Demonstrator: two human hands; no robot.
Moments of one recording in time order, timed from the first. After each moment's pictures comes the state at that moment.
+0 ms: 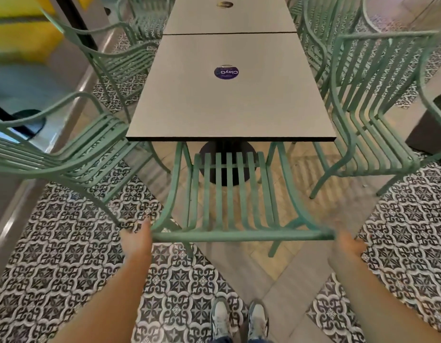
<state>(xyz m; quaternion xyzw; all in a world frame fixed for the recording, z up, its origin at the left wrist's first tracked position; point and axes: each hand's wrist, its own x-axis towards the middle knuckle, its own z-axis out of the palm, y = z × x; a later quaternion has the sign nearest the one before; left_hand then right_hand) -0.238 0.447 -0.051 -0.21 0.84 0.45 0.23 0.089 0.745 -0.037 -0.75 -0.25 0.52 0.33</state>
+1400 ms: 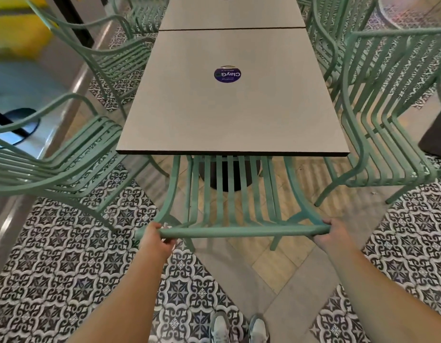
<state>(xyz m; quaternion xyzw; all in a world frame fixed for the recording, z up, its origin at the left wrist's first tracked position) -0.274 0.561 -0.038 -0.44 0.53 0.64 0.33 -0.003 0.839 -0.052 -0.66 0.00 0.70 0.27</state>
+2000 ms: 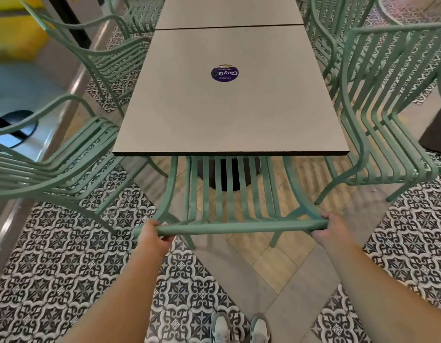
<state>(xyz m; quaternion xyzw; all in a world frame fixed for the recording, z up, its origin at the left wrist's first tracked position) -0.278 0.575 -0.028 -0.44 0.53 0.65 0.33 -0.014 0.848 -0.048 -0.66 0.00 0.69 0.29</state>
